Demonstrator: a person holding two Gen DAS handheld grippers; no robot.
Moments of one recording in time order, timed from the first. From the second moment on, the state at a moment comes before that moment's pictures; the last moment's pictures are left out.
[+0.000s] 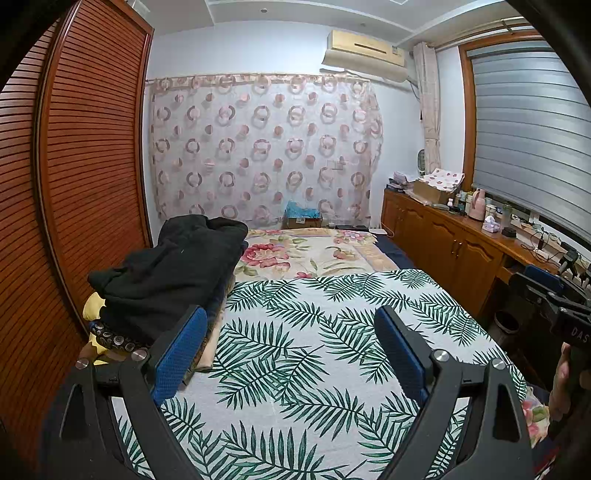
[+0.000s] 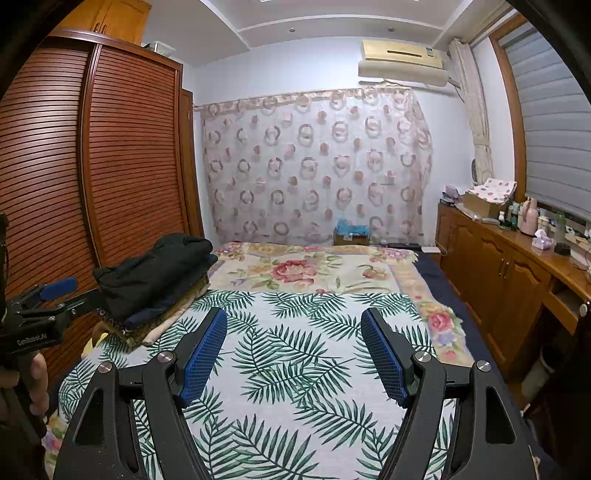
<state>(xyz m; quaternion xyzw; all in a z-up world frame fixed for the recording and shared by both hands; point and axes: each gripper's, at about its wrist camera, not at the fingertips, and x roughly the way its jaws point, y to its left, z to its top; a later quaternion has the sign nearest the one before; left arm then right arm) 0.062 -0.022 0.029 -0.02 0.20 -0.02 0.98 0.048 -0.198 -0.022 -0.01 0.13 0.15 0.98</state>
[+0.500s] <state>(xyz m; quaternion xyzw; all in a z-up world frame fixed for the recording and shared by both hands) 0.061 -0.023 0.029 -0.02 0.20 -0.02 0.98 0.048 -0.206 -0.024 -0.01 0.13 0.15 0.98</state>
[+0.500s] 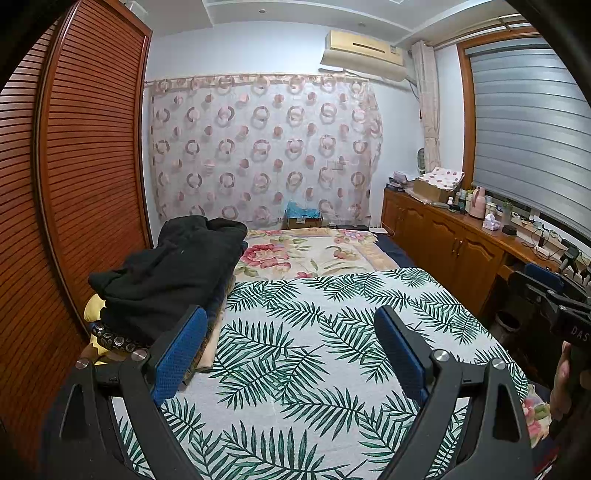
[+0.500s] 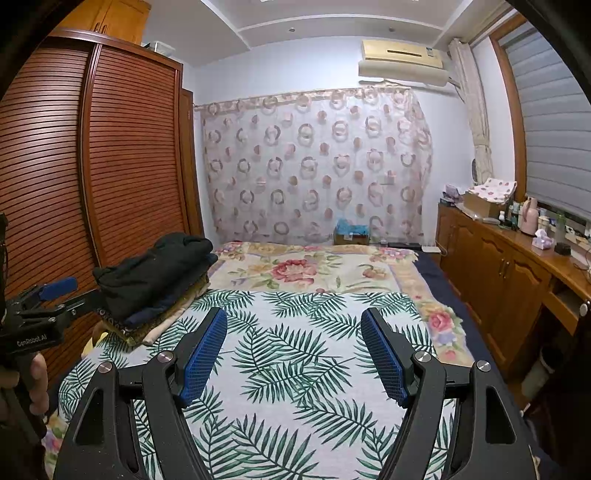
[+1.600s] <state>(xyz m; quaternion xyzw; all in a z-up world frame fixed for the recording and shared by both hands) 0.060 -0.021 0.032 -0.02 0.19 -0.02 0.98 0.050 -0.218 -0.025 -0.01 0.13 0.16 0.98</state>
